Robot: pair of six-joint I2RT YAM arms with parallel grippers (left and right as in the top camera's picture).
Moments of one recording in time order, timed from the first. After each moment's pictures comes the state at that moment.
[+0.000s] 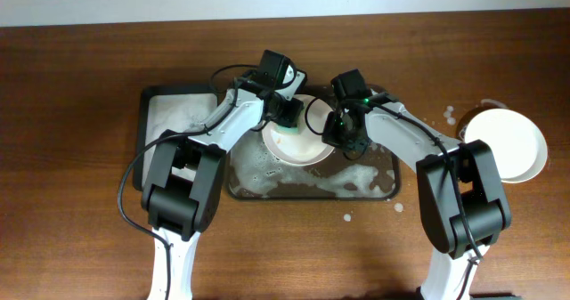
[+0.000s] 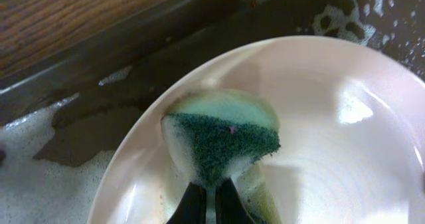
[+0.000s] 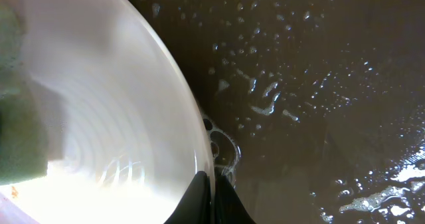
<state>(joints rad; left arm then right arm) -0.43 2.26 1.67 -0.55 0.19 0.04 0.32 2.00 1.32 -0.63 -0.11 0.64</state>
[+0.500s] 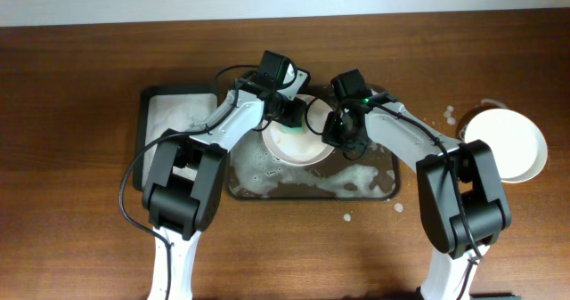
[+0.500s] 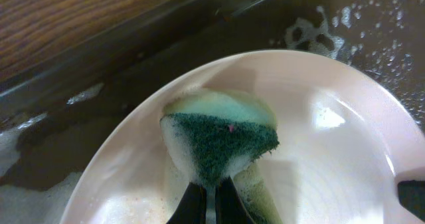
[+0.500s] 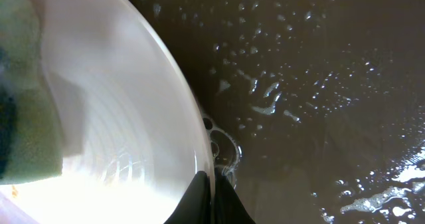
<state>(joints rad) -0.43 2.26 1.66 -0.49 0.26 0.04 0.32 2.00 1.32 -0.63 -0.11 0.64</state>
